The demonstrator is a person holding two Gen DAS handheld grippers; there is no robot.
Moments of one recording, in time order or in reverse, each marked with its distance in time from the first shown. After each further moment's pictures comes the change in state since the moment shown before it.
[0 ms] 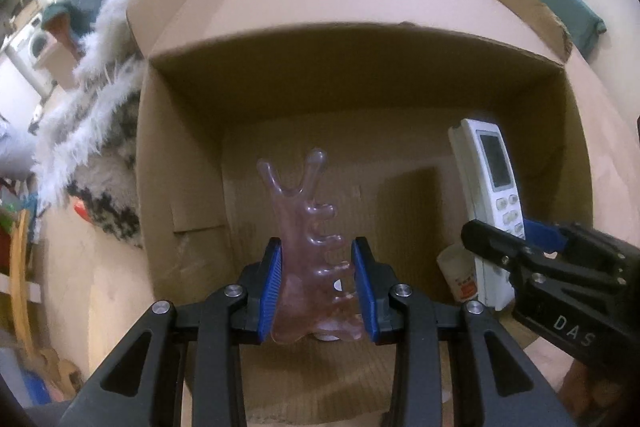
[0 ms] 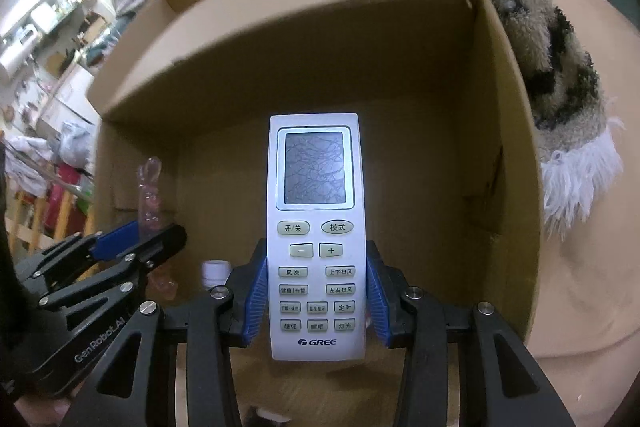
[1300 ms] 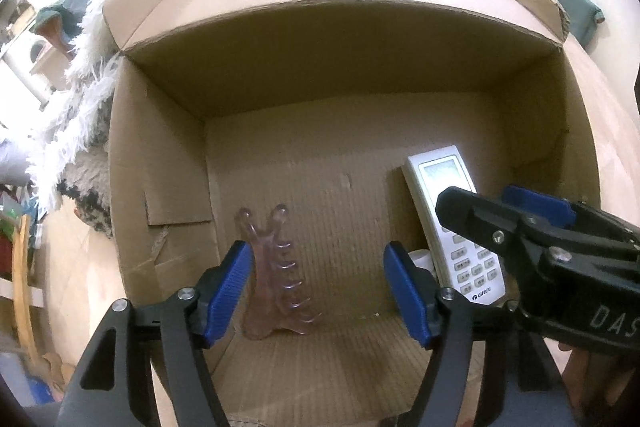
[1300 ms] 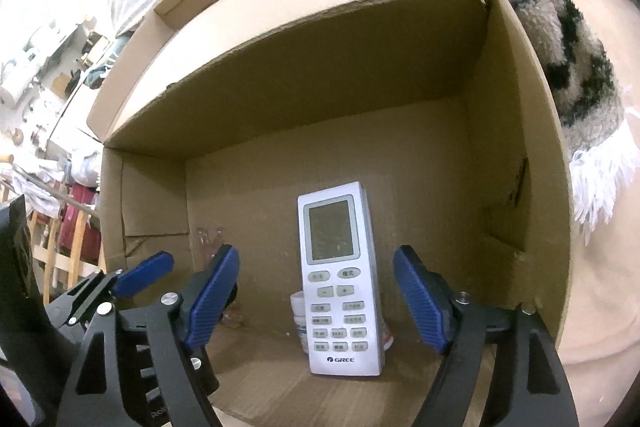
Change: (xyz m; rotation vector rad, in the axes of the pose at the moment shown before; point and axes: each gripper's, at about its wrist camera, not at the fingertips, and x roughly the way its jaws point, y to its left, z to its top) left arm 0.022 -0.017 -0.002 0.029 0.005 0.012; right arm 0.009 -0.002 0.005 0.064 -0.039 0.073
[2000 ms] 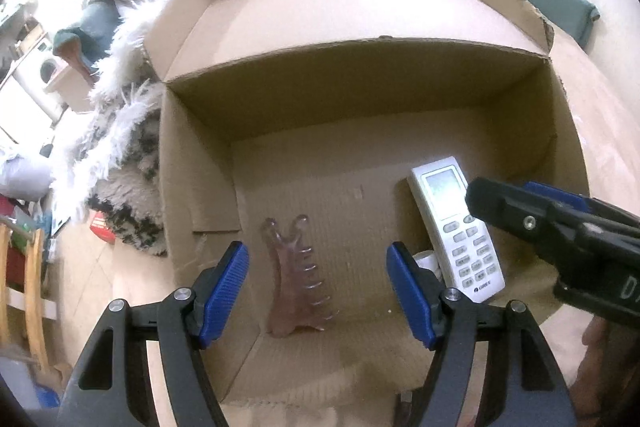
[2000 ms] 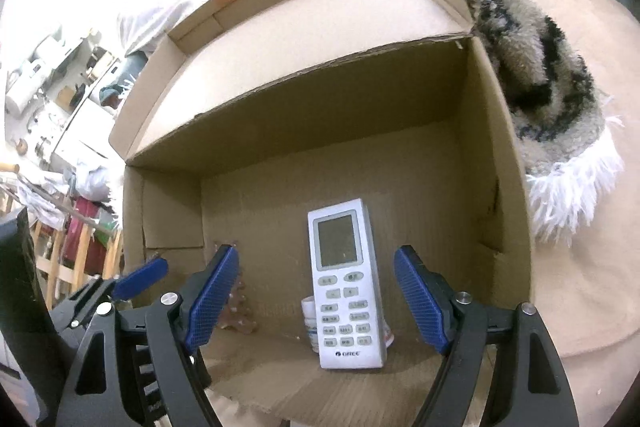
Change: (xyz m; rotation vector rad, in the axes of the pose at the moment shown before) left arm -0.041 0.006 -0.012 0.032 -0.066 0.045; right arm -0.025 0.005 -0.004 0.019 -0.073 0.011
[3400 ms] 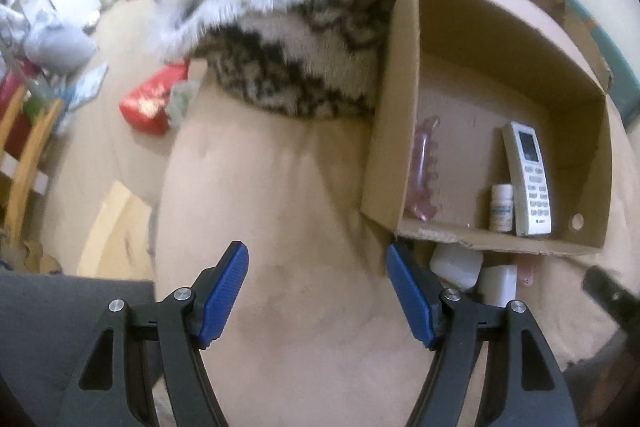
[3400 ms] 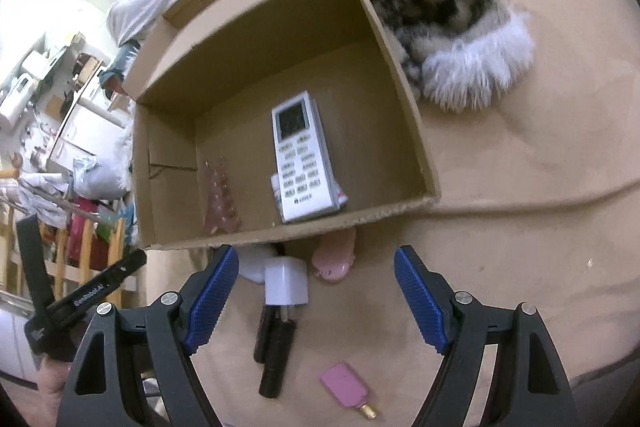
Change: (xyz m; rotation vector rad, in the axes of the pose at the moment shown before) left arm -0.026 0.097 -0.094 -0.373 0.148 0.014; right arm -0.053 -0.035 -0.087 0.102 0.111 -0.022
